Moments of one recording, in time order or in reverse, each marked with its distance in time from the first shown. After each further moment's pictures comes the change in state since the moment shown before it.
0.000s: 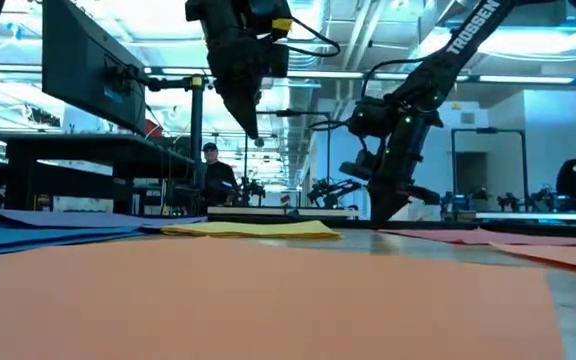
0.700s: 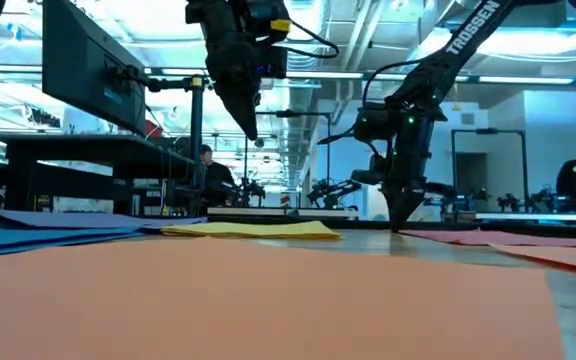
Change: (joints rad) left arm 0.021 0.000 0.000 0.009 0.000 0.036; right arm -0.038 -0.003 0.041 -0.183 0.102 0.125
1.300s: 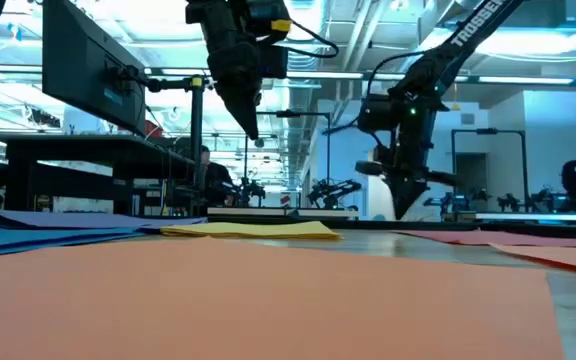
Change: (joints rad) left arm 0.000 0.000 -0.019 0.050 0.001 -0.021; right arm 0.014 -0.049 0.013 0.023 0.007 -0.045
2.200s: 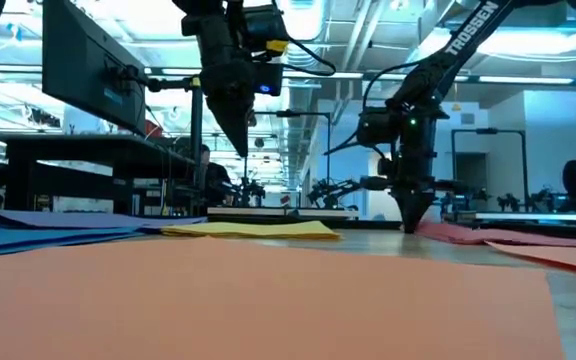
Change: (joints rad) left arm -0.005 0.002 -0.069 -0.008 0.000 -0.024; right arm -0.013 0.049 -0.019 -0.078 0.053 0.100
